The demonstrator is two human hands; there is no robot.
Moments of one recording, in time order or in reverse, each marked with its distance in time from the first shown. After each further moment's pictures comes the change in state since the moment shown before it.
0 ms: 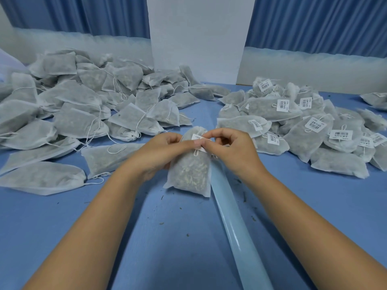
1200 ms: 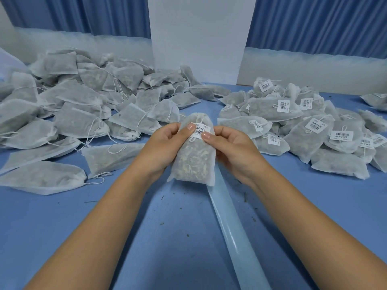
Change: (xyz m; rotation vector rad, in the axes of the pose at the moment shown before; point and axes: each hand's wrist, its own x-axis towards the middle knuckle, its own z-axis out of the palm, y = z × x) left_hand 0.005 0.000 0.012 -0.239 0.114 0.199; right_hand -0.002 -0.014 0.000 0.545 -0.216 0.278
